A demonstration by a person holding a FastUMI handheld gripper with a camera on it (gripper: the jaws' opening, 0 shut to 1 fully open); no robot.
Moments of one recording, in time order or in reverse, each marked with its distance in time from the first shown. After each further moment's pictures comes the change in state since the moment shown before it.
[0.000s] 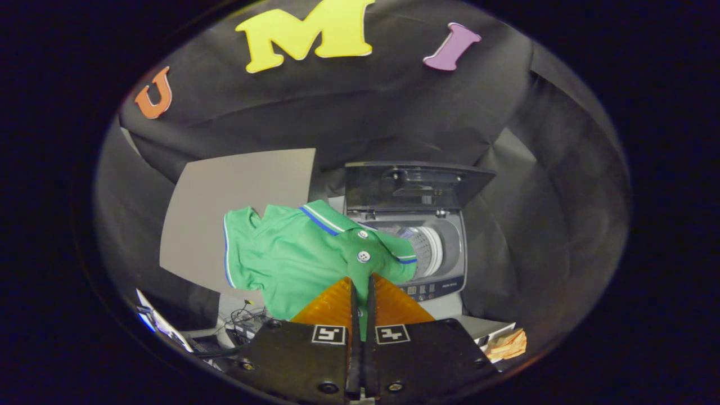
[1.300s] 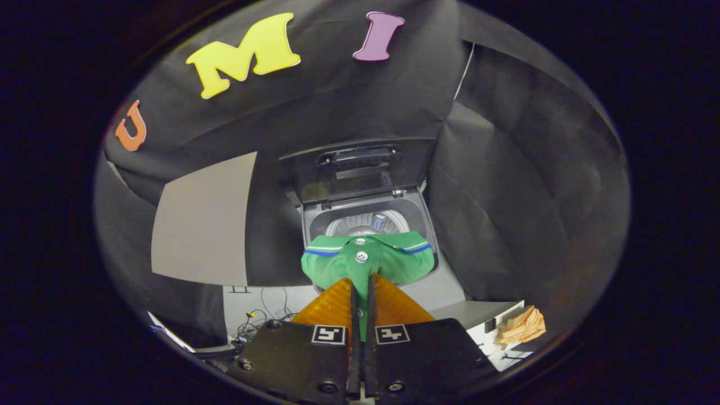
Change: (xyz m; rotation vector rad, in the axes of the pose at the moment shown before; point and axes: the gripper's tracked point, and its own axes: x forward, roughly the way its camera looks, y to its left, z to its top) arm -0.001 -0.106 -0.045 0.147 -0.044 0.000
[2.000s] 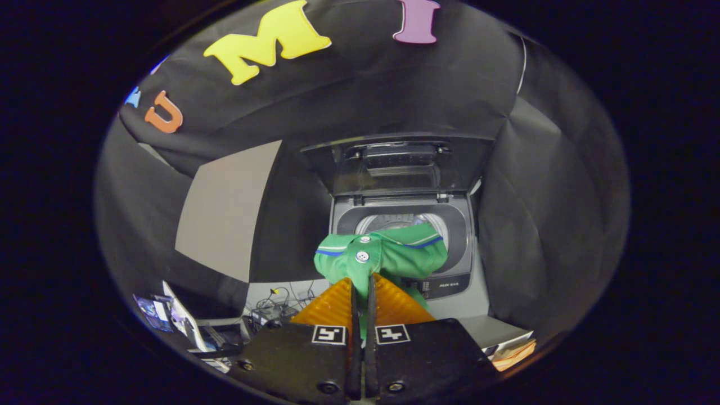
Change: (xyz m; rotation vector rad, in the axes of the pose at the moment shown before) arm 0.050 -0.018 0.030 -0.159 0.123 0.279
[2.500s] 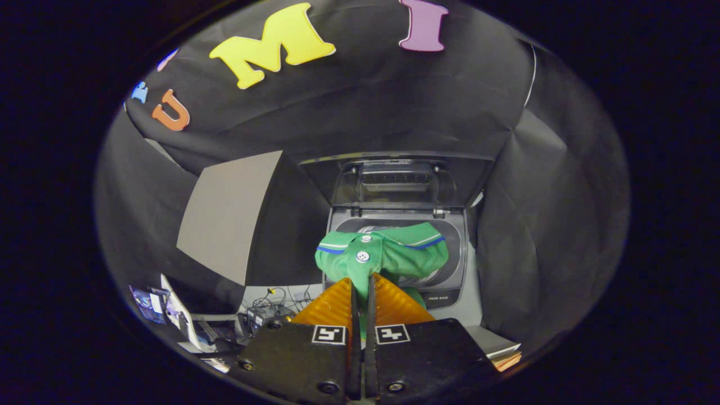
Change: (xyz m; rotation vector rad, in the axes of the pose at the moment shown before) arm -0.016 -0.021 0.033 -0.043 -0.040 0.019
